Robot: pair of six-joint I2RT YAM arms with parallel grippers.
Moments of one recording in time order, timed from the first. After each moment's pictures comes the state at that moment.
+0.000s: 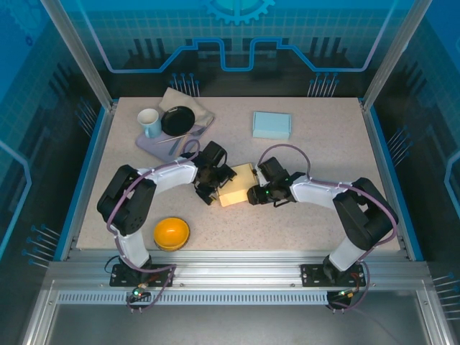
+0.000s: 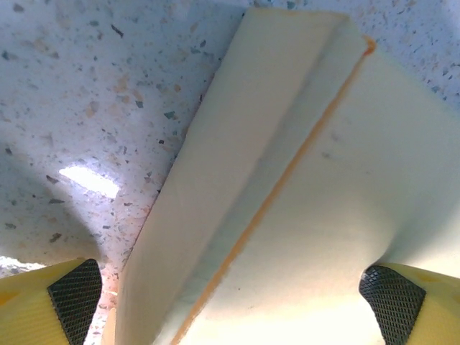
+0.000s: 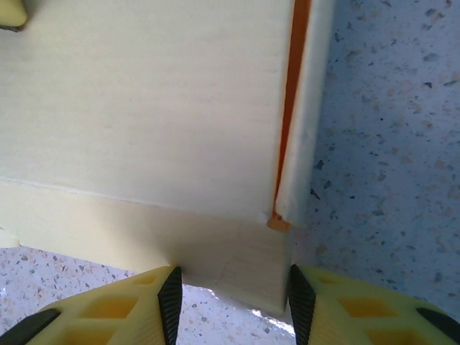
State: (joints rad) left arm -0.55 1.82 1.14 -0.55 0.20 -1.42; right arm 0.61 1.63 0.83 -0.28 -0.14 0.36
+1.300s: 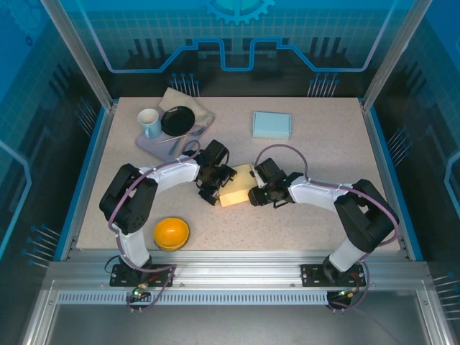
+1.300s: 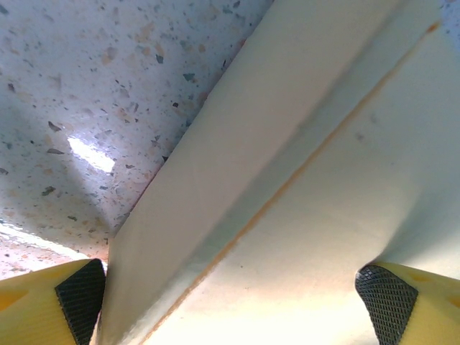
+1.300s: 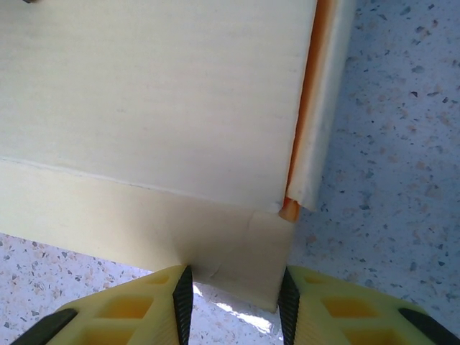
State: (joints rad) left arm -0.55 1.83 1.18 -0.59 0.23 -1.56; right arm 0.65 1.62 0.85 -0.33 -0.06 0.30
